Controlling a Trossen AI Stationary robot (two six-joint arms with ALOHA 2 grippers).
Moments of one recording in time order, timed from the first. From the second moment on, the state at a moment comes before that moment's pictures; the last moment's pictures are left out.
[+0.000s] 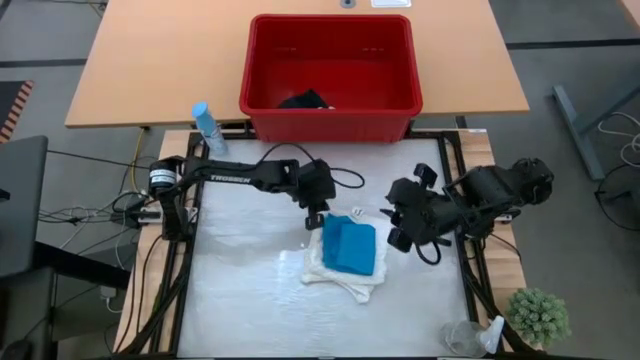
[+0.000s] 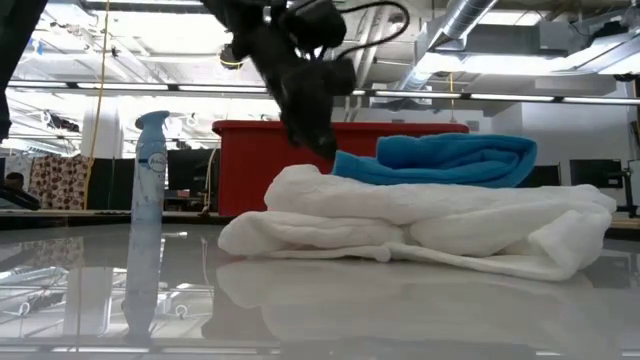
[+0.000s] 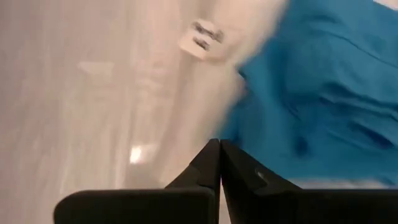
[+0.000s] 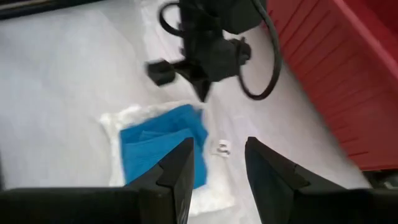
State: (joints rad) left arm 0.18 1.84 1.35 -0.43 0.16 0.02; right arm 0.45 1.55 2.04 -1.57 0.61 0.69
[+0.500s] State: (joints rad) left arm 0.10 1.85 1.15 -0.22 0.10 -0.10; right arm 0.54 1.55 2.04 -1.57 0.64 0.80
